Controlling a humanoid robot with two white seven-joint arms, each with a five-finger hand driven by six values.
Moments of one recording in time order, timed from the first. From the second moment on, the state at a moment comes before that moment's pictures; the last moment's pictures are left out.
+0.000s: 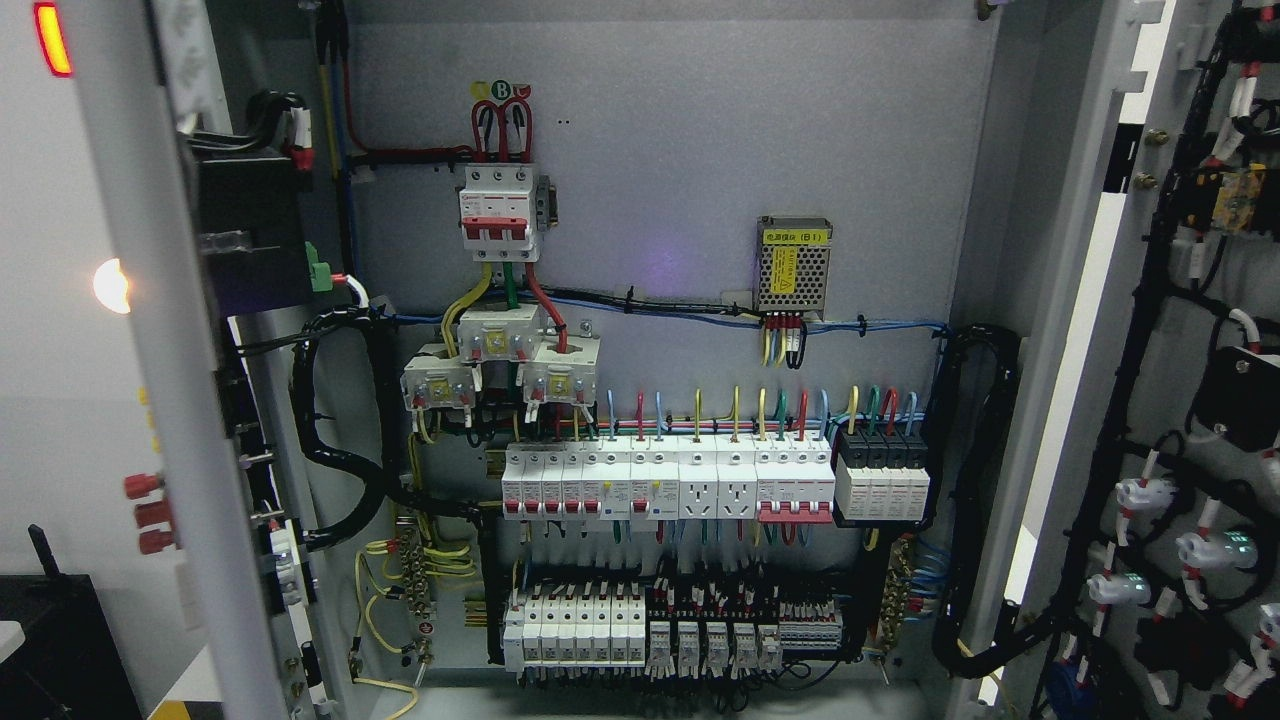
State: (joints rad) left arm 0.07 -0.04 0.16 -0.05 -0.24 -0.06 -0.20; right arm -0.50 0.05 0.72 -1.65 -0.61 0.18 0.64
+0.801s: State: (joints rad) left arm 0.35 0.00 0.00 -0.63 -0.10 -0.29 -0.20; right arm -0.50 0.12 0.78 -1.62 -0.55 0.20 0.52
